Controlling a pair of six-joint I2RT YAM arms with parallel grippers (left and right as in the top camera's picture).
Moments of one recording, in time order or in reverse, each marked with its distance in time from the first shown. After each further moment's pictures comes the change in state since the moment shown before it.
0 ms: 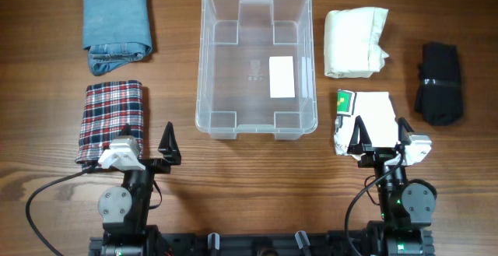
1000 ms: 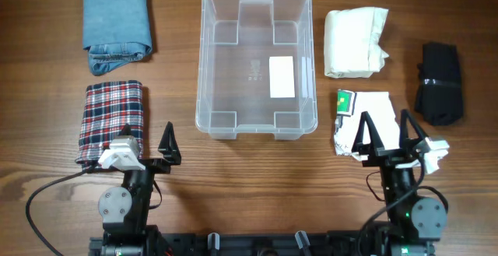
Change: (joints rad) left arm 0.000 0.000 0.000 0.000 0.000 0.000; right arm 0.000 0.011 0.084 0.156 -0.082 0.177
